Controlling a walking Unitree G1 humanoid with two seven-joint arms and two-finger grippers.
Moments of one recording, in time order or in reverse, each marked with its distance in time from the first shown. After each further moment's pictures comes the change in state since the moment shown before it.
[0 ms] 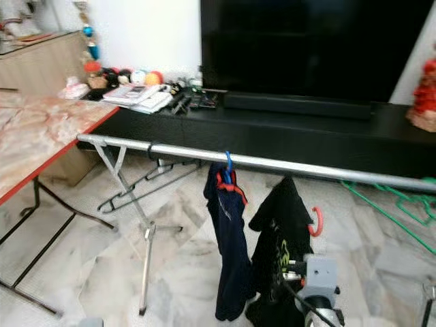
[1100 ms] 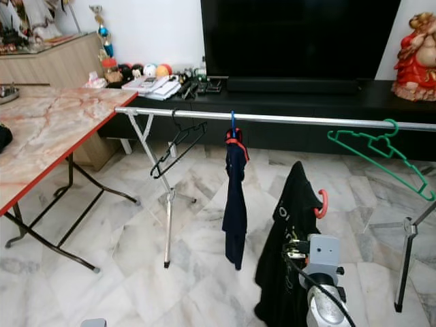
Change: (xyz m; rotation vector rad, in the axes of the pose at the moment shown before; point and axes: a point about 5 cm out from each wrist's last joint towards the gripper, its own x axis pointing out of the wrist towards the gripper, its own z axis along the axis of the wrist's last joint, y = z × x) left arm -0.006 -0.008 -0.026 -0.034 0.105 -0.031; right arm 0.025 -0.003 0.016 -0.008 -0.036 -0.048
